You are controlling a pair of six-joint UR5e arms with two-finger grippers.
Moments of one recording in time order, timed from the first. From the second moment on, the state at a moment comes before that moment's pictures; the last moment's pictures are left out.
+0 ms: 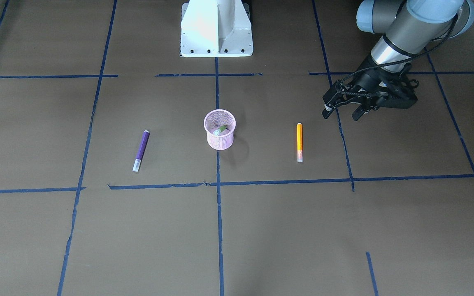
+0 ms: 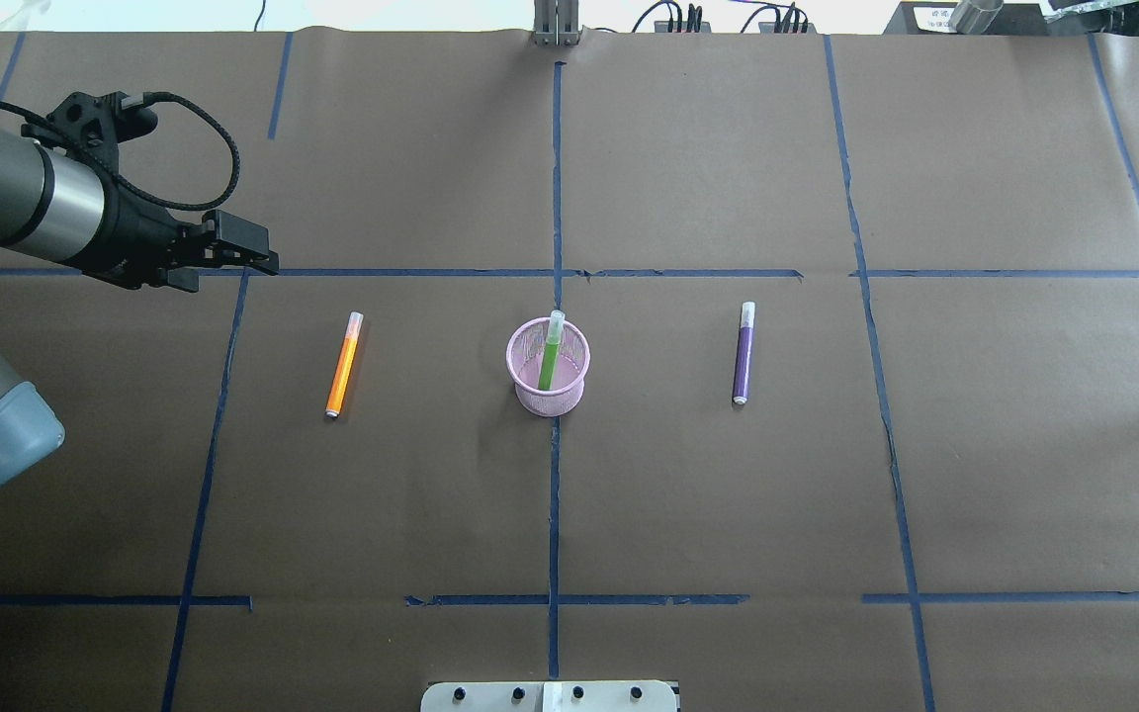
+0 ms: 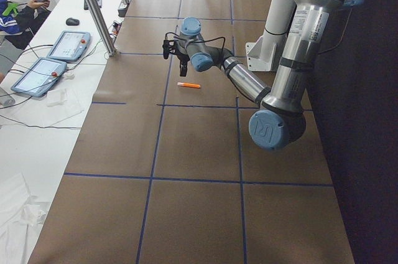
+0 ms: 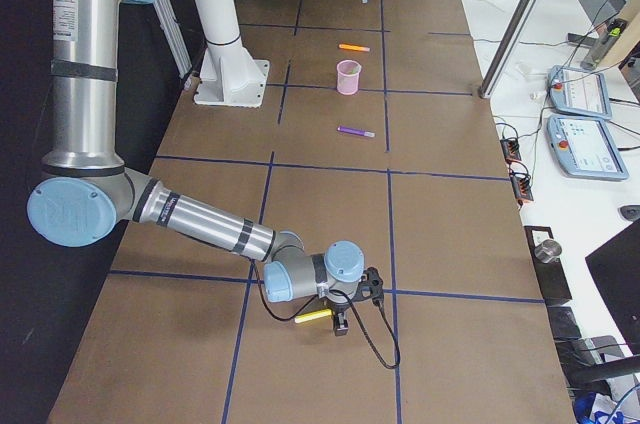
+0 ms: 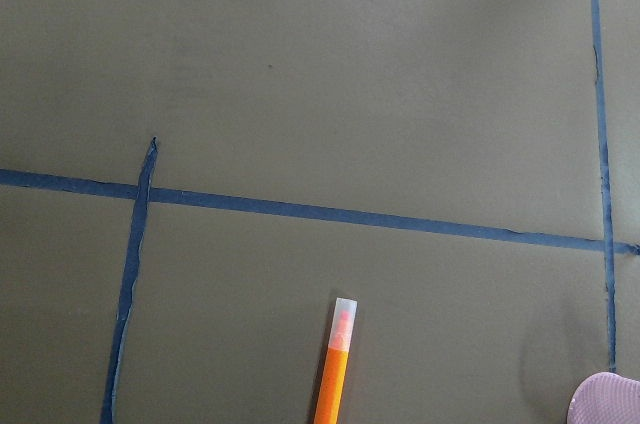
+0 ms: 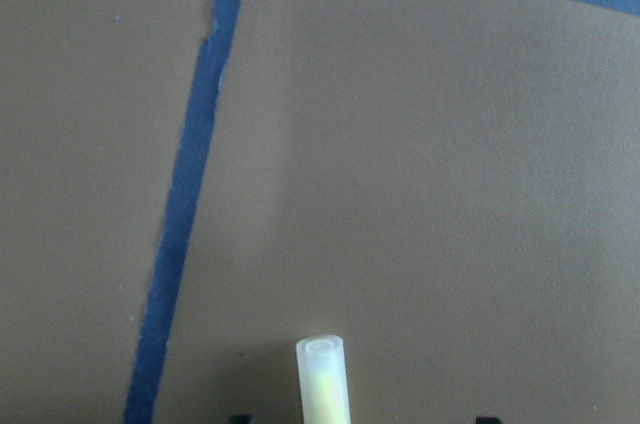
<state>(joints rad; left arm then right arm) -0.87 -1.82 -1.94 -1.96 -2.11 -1.20 1.35 -1.65 1.25 -1.01 2.27 0.07</state>
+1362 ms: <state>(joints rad) -0.87 -1.81 -1.95 -1.96 -2.12 -1.20 1.36 -1.65 1.28 -1.00 2.37 0.06</state>
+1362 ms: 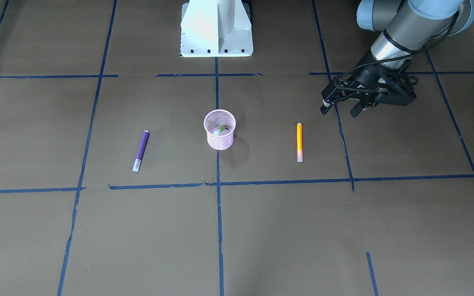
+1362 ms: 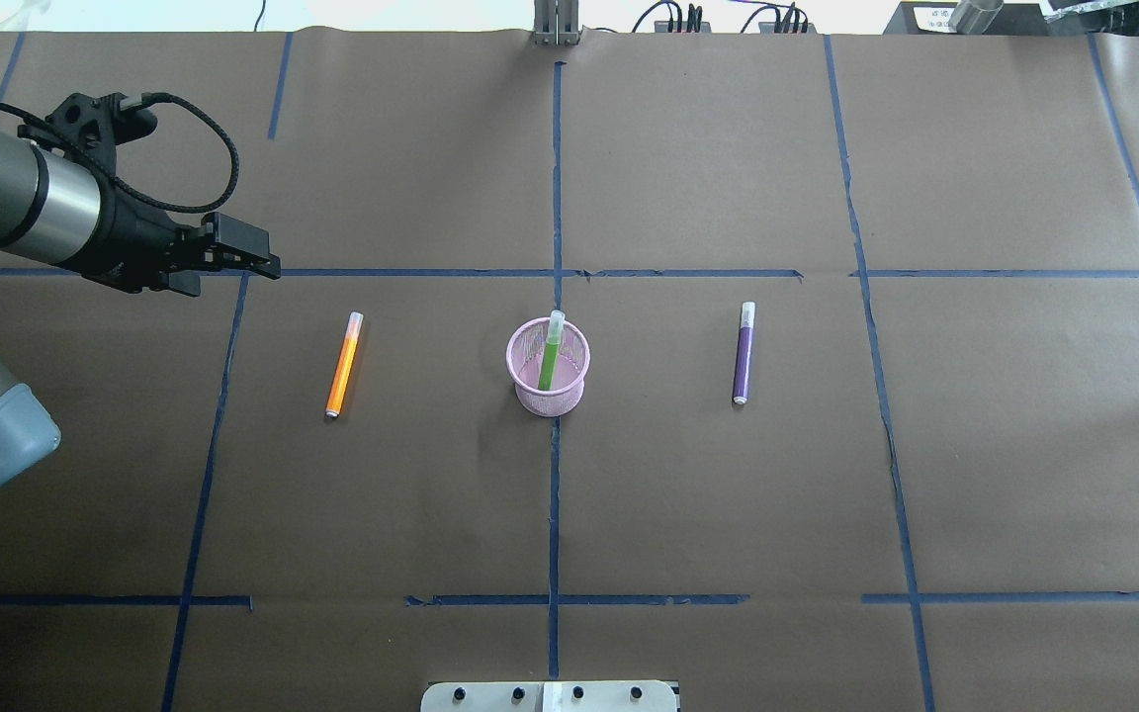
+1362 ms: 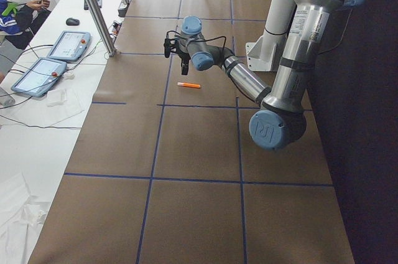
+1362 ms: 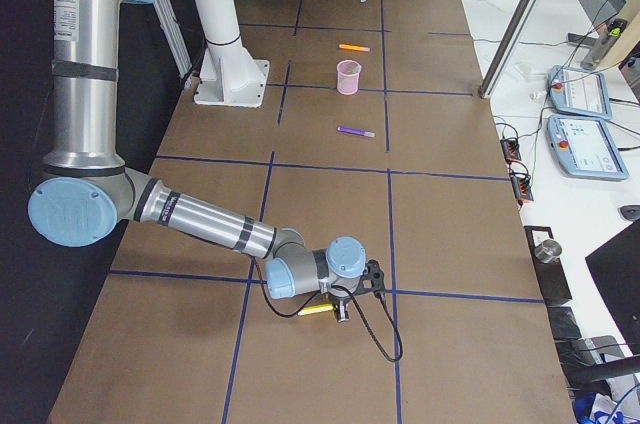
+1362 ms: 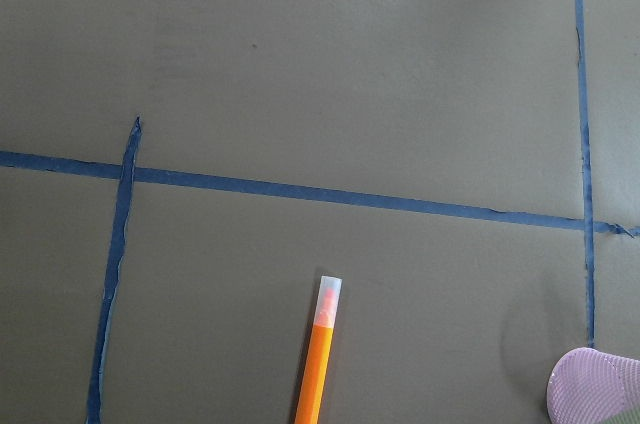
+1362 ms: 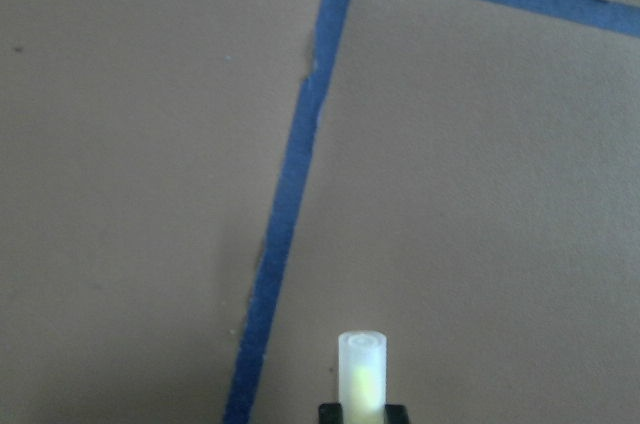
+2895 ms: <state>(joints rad) -0.78 -1.86 -1.85 -1.93 -2.10 -1.21 1.17 -1.38 1.87 -0.97 2.28 0.88</state>
